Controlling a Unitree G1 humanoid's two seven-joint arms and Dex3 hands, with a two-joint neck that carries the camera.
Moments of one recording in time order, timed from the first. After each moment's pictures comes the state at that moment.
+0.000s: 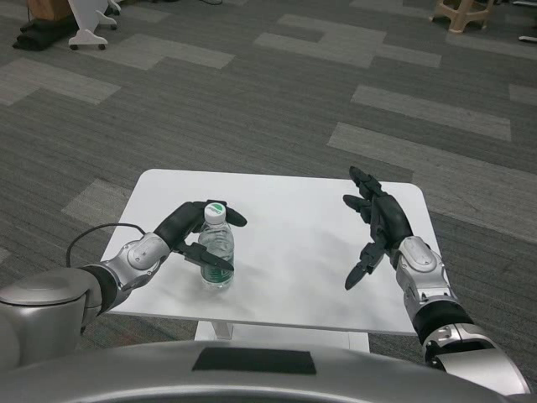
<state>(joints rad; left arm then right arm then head) -0.62 0.32 -1.45 1.25 -0.88 -0.74 0.12 -0.30 -0.20 0.01 0.87 0.16 -0.40 0.26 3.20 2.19</state>
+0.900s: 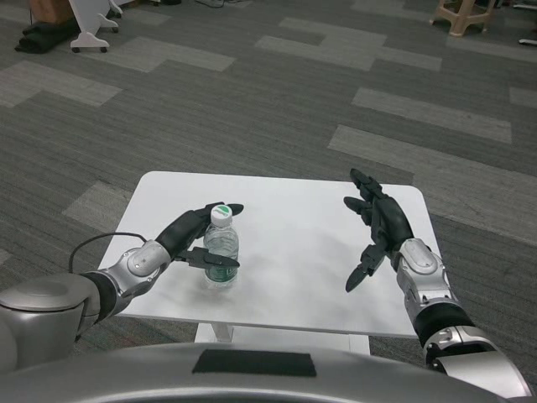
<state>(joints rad) -0.61 0.33 -1.54 1.21 -1.00 -0.74 0.08 -0.30 -0.20 0.01 0.87 0.16 -0.40 0.26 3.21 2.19</state>
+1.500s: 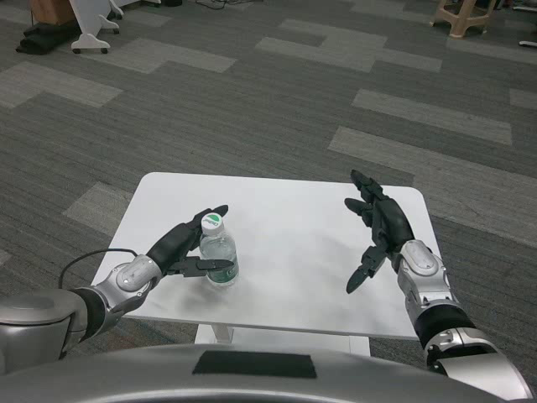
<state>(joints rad) -0.55 0.38 -1.53 1.15 -1.04 -0.80 0.06 -0.30 -0.21 0.01 0.87 0.16 -0.40 0.26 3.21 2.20</state>
